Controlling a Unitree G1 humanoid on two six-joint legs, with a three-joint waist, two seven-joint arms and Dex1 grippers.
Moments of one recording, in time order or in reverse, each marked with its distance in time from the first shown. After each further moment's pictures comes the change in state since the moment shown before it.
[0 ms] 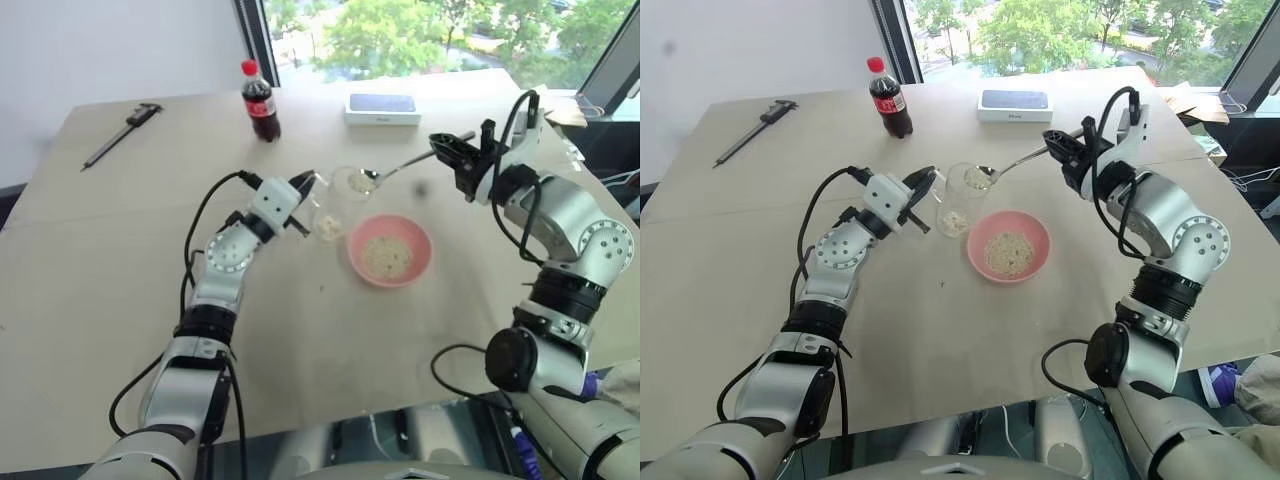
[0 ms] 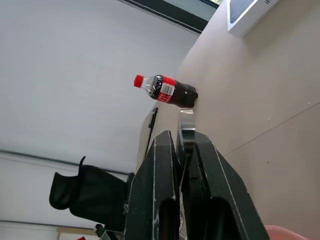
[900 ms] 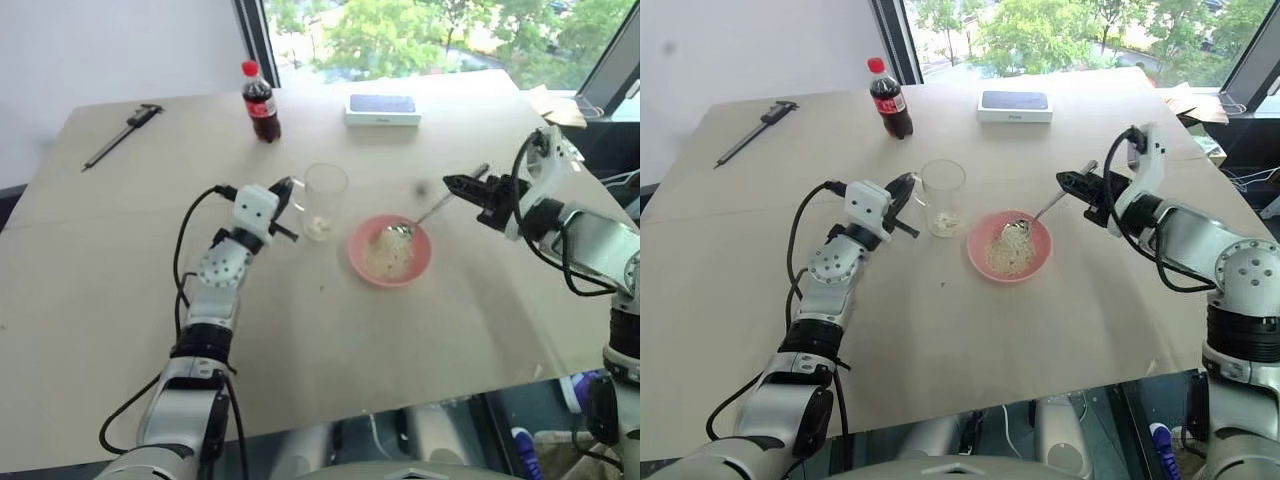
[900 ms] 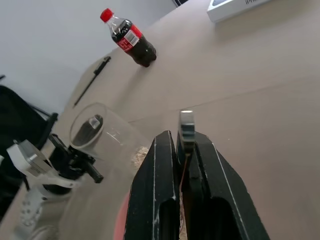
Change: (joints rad) left arm 0.121 -0.026 0.052 -0.105 -0.077 0.107 0.117; right arm 0.252 -0.494 0.426 -0.275 -0.139 -0.124 0.413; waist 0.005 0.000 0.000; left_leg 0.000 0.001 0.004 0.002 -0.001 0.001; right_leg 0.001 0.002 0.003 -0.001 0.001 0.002
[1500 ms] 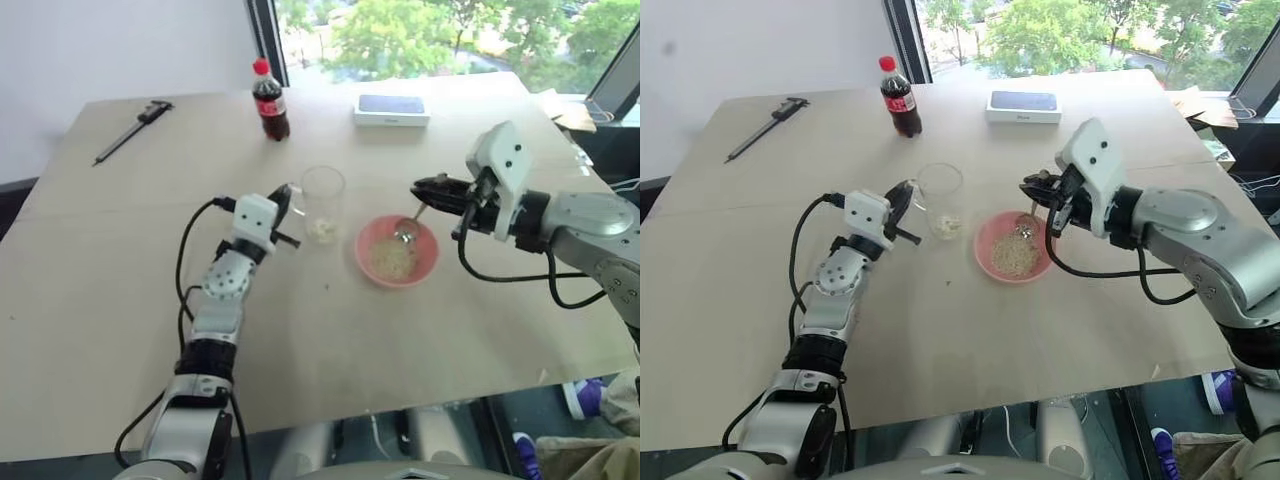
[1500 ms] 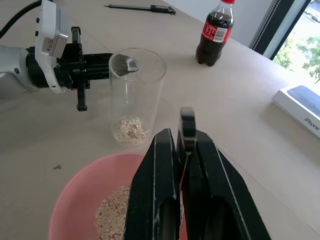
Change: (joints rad) left arm 0.084 -0.031 0.003 -0.107 -0.002 0.060 0.062; right arm -0.056 -0.178 0.285 -0.229 -0.700 -0.251 0.628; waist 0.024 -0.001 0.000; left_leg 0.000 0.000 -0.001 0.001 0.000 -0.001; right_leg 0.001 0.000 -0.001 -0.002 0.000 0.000
